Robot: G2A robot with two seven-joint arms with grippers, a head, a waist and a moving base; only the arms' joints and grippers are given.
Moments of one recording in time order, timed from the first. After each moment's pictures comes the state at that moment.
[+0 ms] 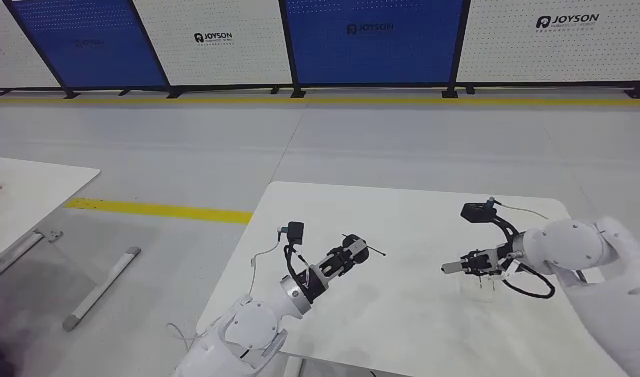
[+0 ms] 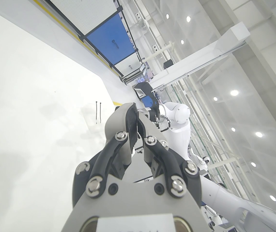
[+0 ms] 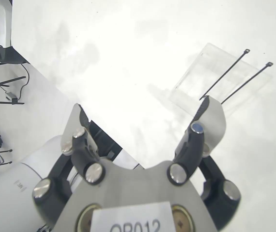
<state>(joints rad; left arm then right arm) 1.54 -1.11 -1.18 -1.85 -0.09 -0.19 -0.22 -0.78 -1.00 0.96 -1.38 -0.35 -0.02 1.37</state>
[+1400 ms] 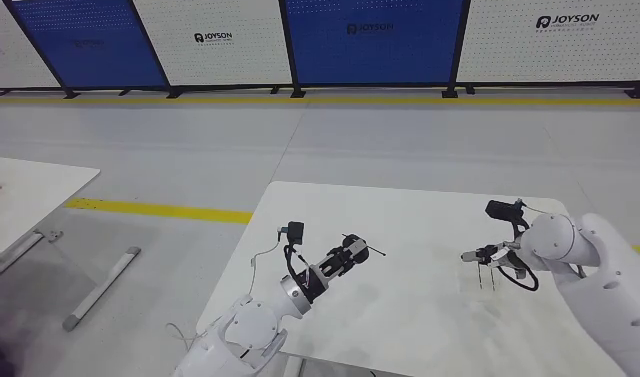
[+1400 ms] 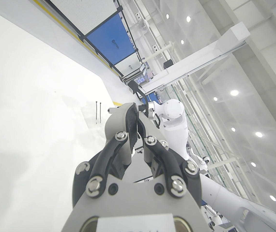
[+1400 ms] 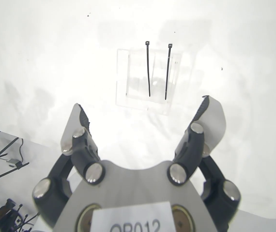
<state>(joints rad) 1.54 -1.11 -1.18 -1.85 -0.09 -0.19 -0.22 -0.72 -1.02 0.89 -1.30 -0.60 0.34 1.34</state>
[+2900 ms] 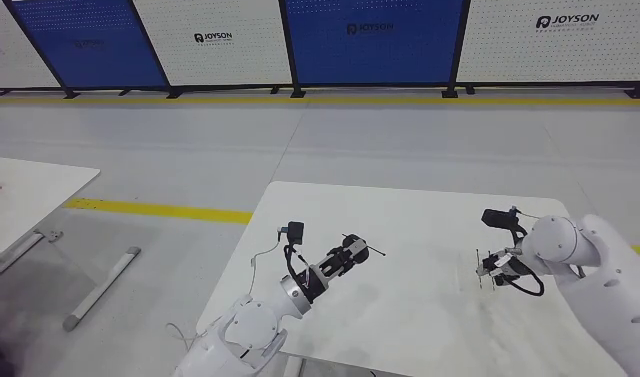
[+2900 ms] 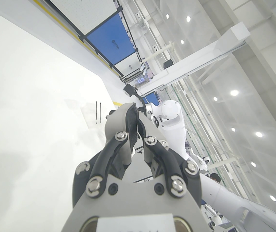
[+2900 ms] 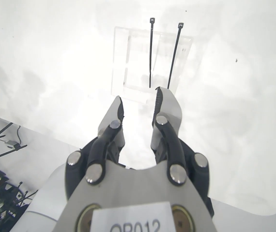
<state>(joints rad) 1.54 -1.11 -1.18 -1.85 -0.09 -0.19 -0.22 -0.70 -1.02 0.86 -1.23 -0.56 0.25 1.39</state>
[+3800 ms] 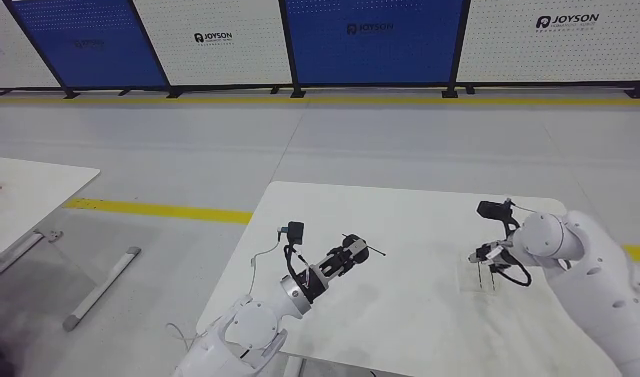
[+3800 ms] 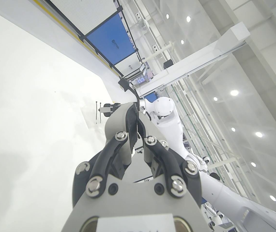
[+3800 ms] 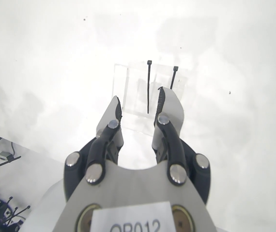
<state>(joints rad) 1.54 -1.11 -1.18 -1.85 -0.09 -0.19 -0.22 -0.65 -1.07 0.81 -1.11 -0.54 0.20 1.22</state>
